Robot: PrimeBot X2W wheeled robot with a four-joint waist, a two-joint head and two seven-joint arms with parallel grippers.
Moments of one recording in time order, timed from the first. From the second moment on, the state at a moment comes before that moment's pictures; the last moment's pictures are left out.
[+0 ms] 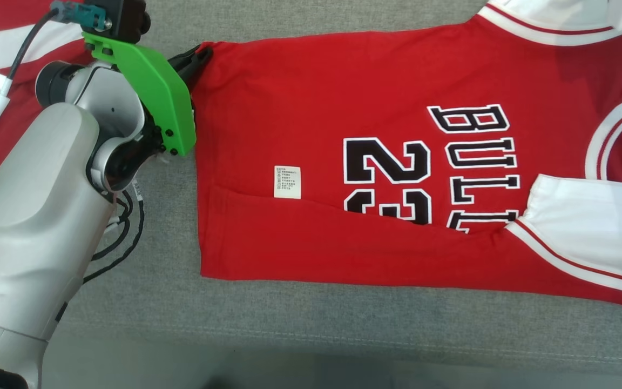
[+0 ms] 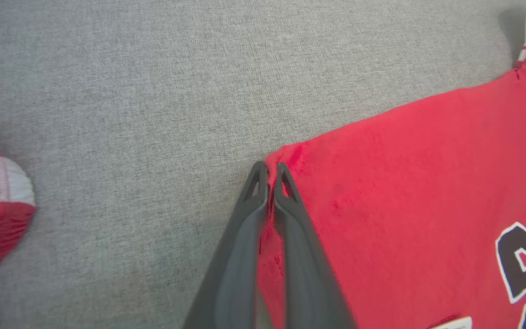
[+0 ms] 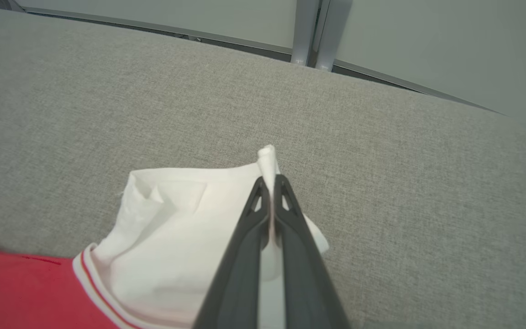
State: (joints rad) left arm -1.01 0.36 -0.69 0.51 -0.90 -0.12 0.38; right arm -1.23 -0.55 0.49 0.65 0.64 0.13 0.47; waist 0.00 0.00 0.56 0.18
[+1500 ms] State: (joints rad) left arm -0.49 0.58 -0.64 0.14 -1.02 -0.07 0.26; right arm -0.89 -0.76 1.03 0.45 0.95 0.13 -0.08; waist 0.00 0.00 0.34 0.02
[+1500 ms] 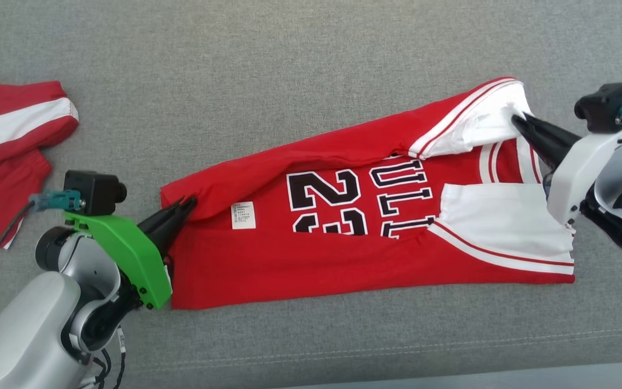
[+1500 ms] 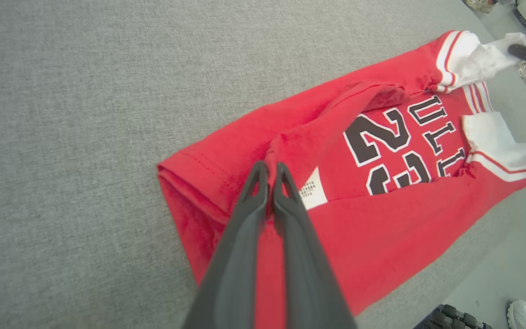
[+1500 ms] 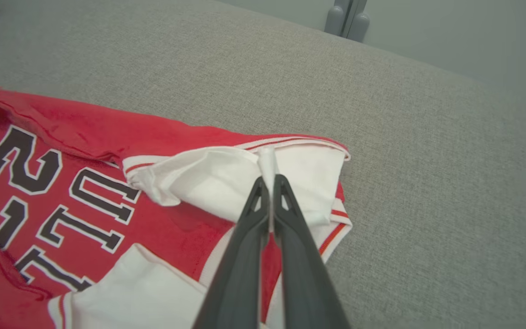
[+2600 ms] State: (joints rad) left arm -0.26 0.58 -0.62 -0.01 -0.93 0.14 0.05; right arm -0.75 -0.92 1.00 0.46 1.12 0.13 -0.17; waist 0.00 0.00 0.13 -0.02
